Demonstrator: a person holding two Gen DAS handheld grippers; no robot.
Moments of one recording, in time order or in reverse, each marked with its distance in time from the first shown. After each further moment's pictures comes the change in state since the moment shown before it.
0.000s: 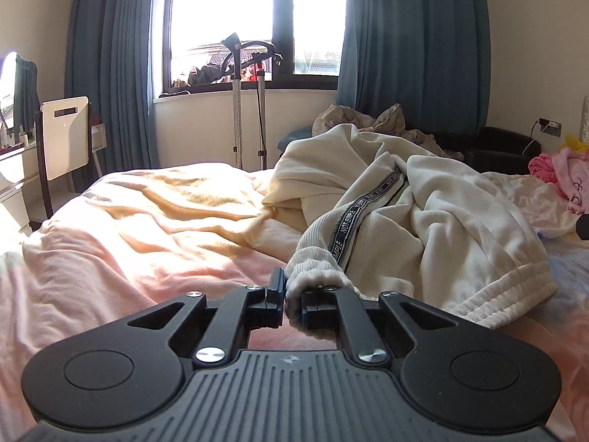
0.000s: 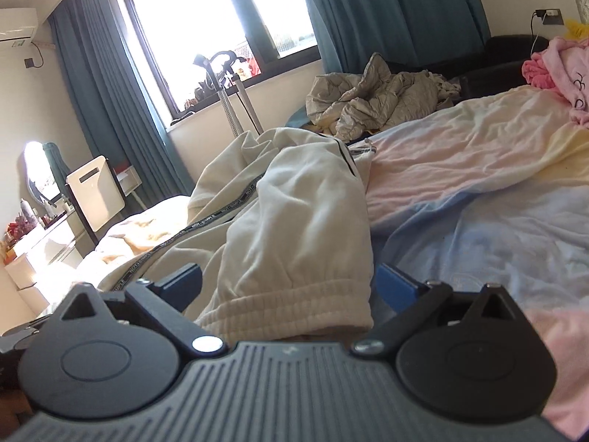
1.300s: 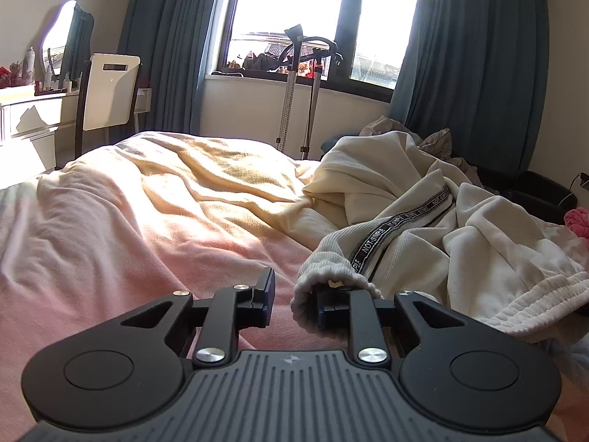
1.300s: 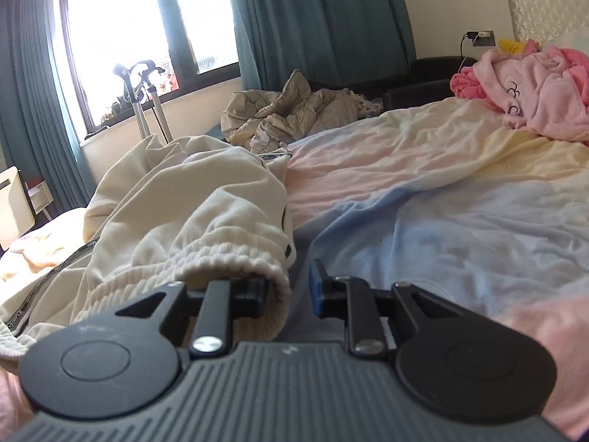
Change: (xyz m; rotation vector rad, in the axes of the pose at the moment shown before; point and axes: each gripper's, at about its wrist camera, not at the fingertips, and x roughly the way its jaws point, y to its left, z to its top) left arm 0.023 0.012 -0.010 -0.208 -0.003 0.110; right arm 0.063 -0.021 -0.022 0.045 -0.079 -0.275
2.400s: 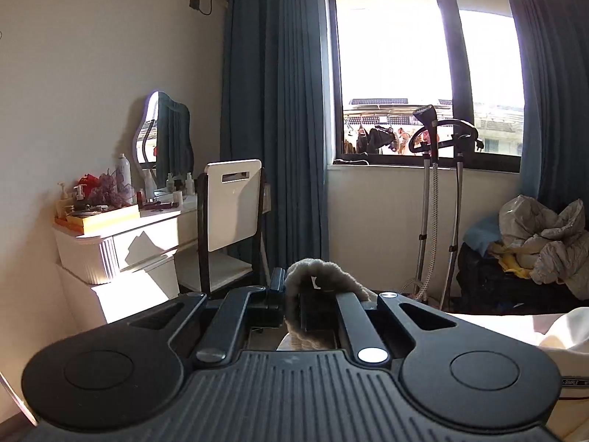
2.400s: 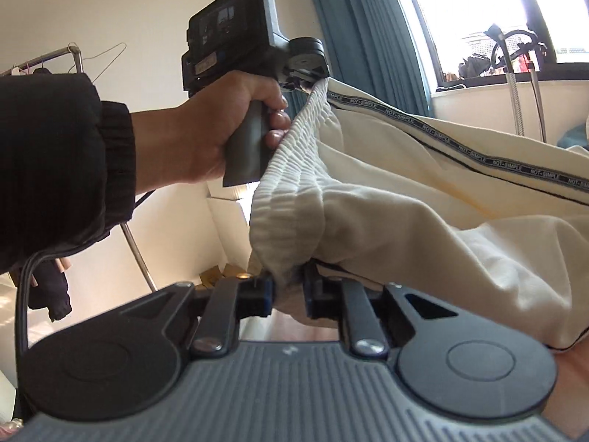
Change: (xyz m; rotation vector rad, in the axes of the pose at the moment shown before) left arm 0.079 0.230 0.252 0.105 -0.148 0.365; right arm -0.079 0.370 -0.082 -0.416 0.160 1.018
